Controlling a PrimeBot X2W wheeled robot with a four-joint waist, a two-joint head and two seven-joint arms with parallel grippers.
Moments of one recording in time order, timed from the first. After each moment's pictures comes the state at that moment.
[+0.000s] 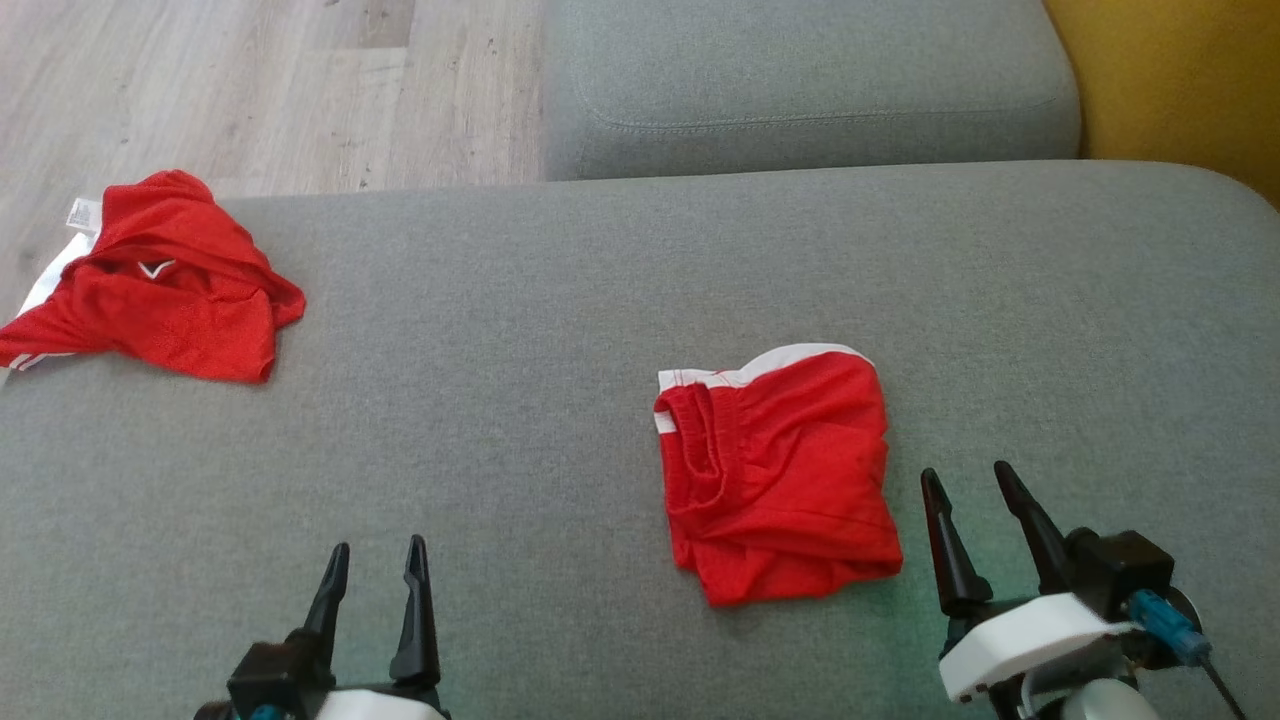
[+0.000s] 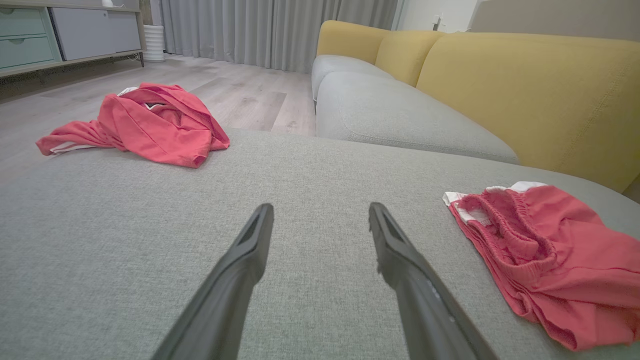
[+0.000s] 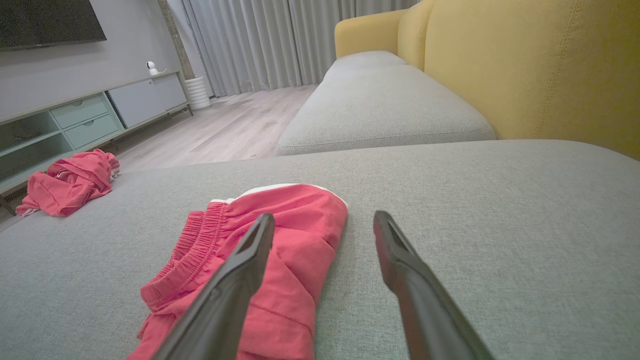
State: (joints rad) left arm 0.05 0.26 -0.46 0.20 -0.55 0.22 -0.25; right arm 0.04 -0.05 0.09 0.25 0.17 0.13 -0.13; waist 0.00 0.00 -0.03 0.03
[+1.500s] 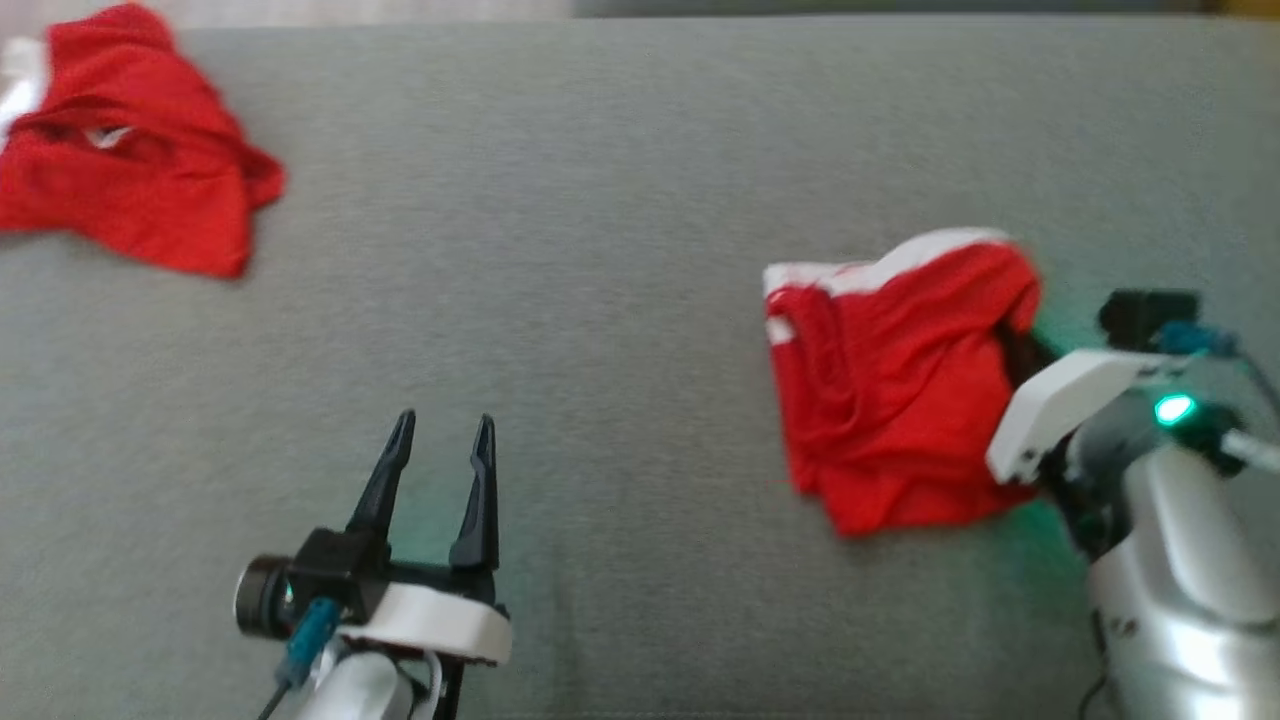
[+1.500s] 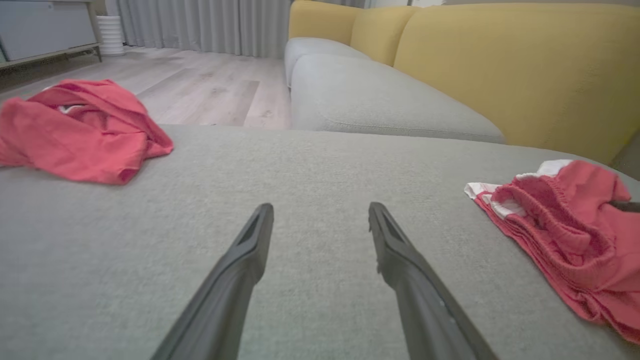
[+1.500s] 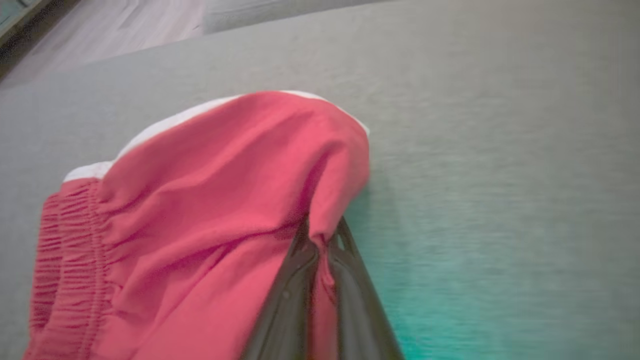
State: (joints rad) left arm -0.15 0.22 -0.52 0.21 -0.45 0.18 -0.25; right arm -0.41 -0.10 -0.04 0.54 0.19 0.13 0.29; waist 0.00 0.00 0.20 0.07
